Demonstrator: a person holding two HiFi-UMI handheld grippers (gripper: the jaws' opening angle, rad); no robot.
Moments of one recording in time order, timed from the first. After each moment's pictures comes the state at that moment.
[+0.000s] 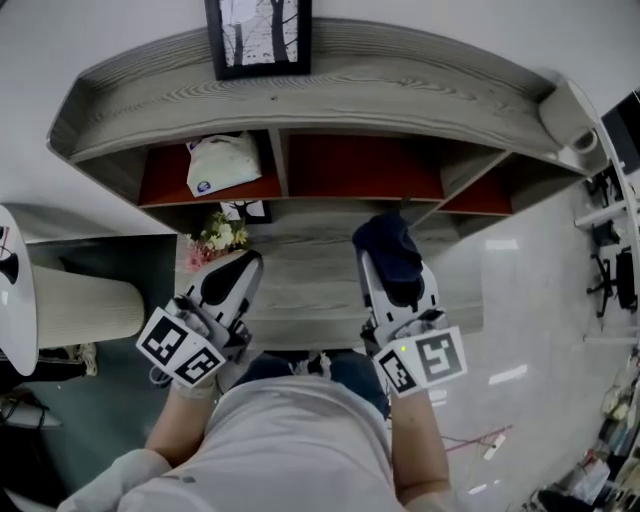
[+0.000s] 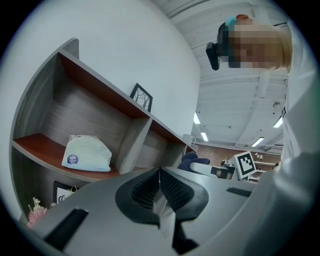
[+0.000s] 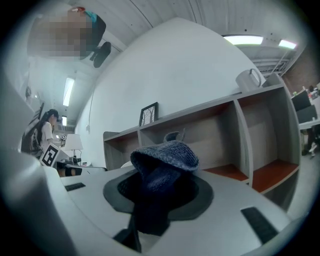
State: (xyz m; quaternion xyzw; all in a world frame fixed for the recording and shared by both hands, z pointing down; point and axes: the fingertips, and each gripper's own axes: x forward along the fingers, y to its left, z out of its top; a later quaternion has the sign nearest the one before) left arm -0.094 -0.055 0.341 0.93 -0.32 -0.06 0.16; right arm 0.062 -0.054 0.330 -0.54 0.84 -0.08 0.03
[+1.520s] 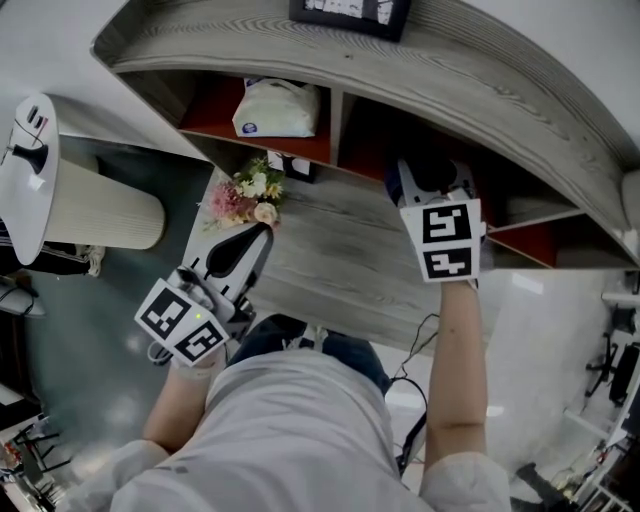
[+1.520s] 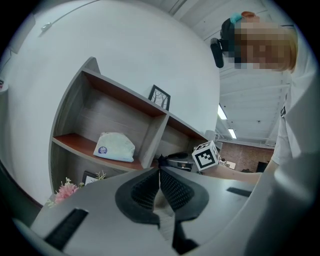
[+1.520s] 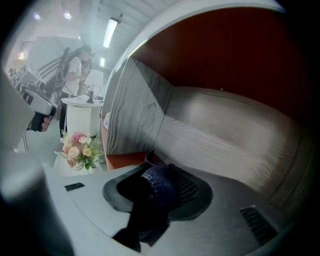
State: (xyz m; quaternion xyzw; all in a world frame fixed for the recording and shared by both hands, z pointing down) left arm -0.111 -0.047 0.363 0.86 -0.47 -0.04 0.19; right arm 0.046 -0.221 0.387 -0.42 0.86 0.07 -0.28
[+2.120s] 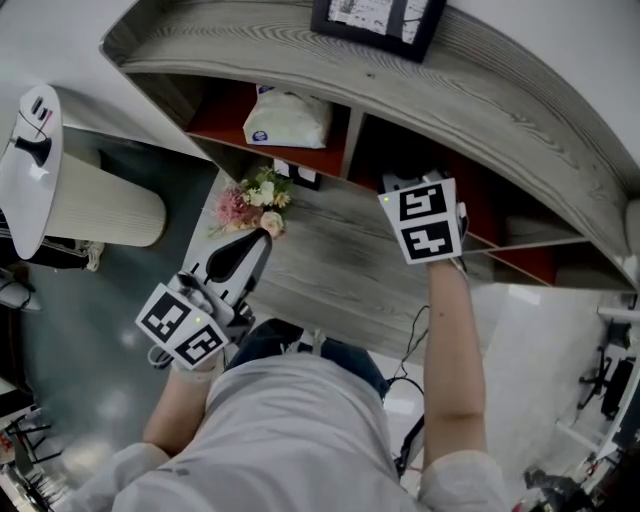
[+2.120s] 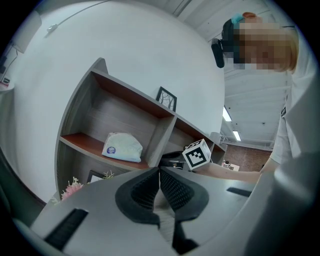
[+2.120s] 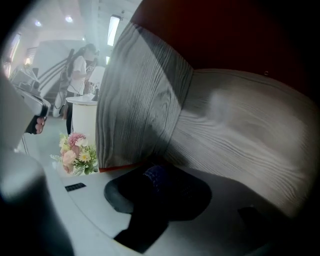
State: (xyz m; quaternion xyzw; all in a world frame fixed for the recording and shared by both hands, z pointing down) left arm -0.129 -0.054 0.369 0.85 -0.49 -0.05 0.20; right arm -0.009 -0.249 0.408 -0.37 0.88 0.05 -0.30
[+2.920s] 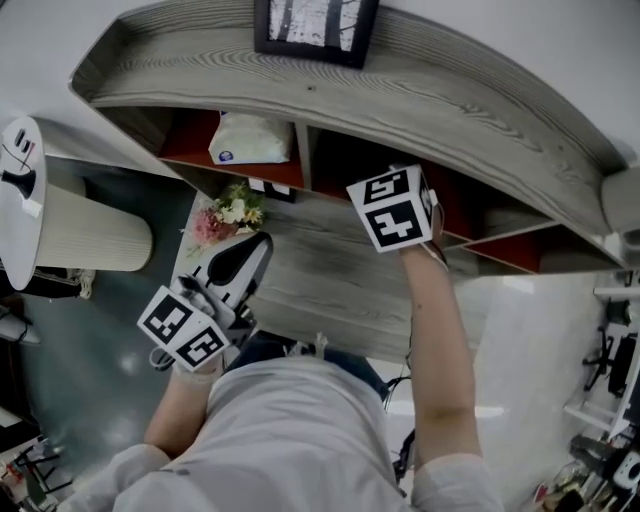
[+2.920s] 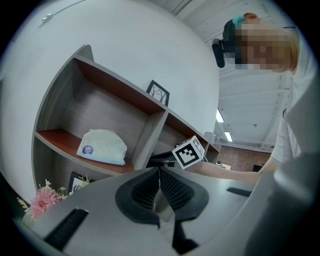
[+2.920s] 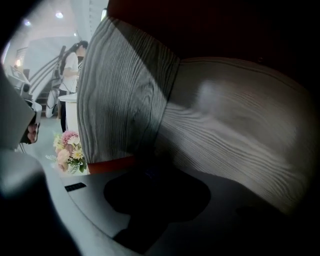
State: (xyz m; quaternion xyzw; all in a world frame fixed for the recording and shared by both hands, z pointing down) left arm -0.087 -0.079 0.361 0.87 -0.44 -0.05 0.20; right arm 0.009 -0.267 0.411 -0.39 0.86 0.02 -0.33
